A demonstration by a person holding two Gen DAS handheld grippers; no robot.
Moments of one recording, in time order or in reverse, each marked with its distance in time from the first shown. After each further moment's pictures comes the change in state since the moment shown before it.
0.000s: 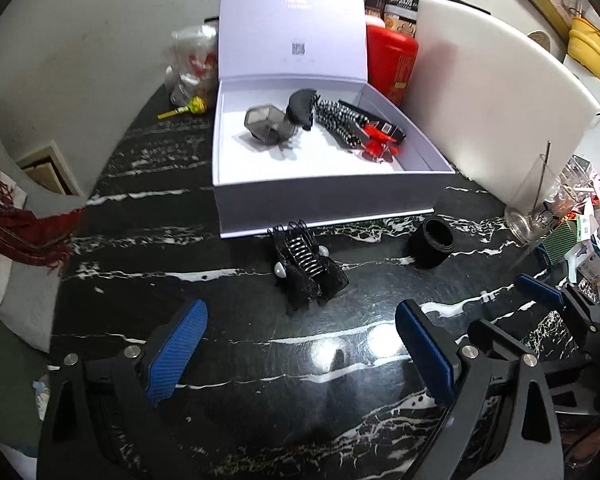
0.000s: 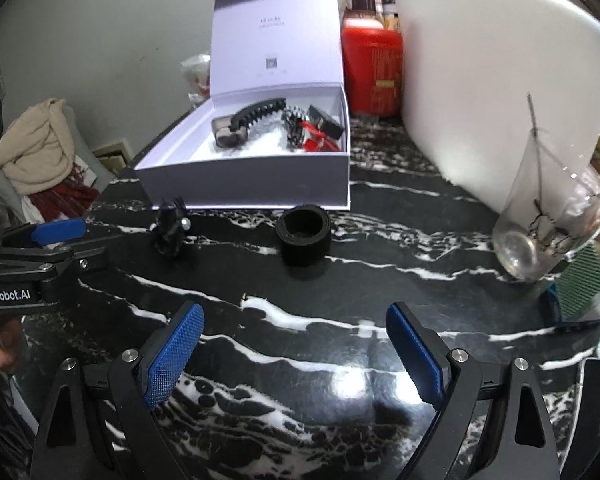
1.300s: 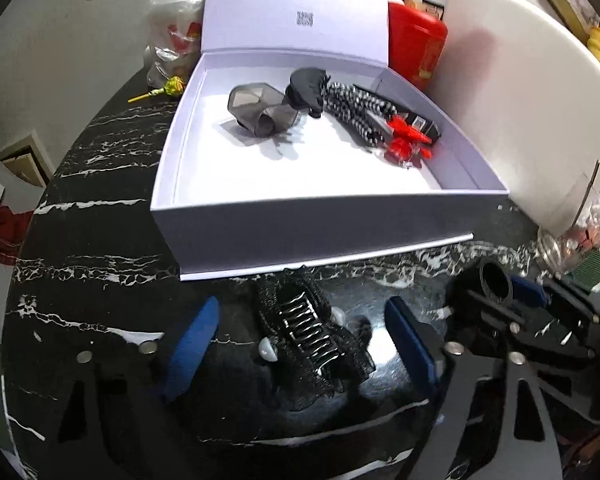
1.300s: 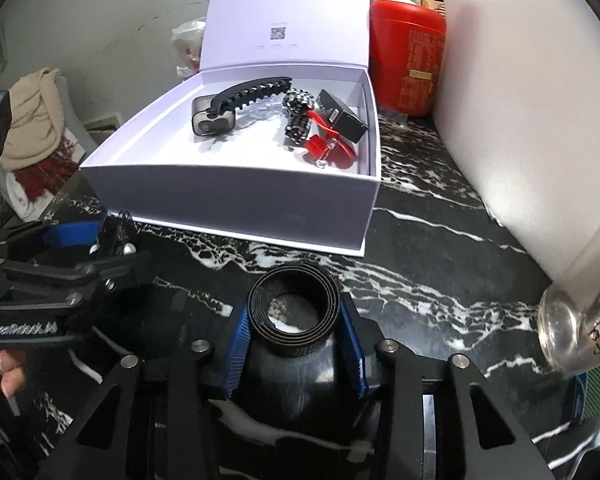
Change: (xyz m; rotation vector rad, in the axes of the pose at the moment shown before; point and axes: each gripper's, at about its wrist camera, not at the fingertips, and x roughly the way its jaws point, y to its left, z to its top) left arm 0.070 0.006 0.027 -0.044 0.001 -0.022; right arm 0.061 -0.008 0.039 -0.099 0.054 -0.011
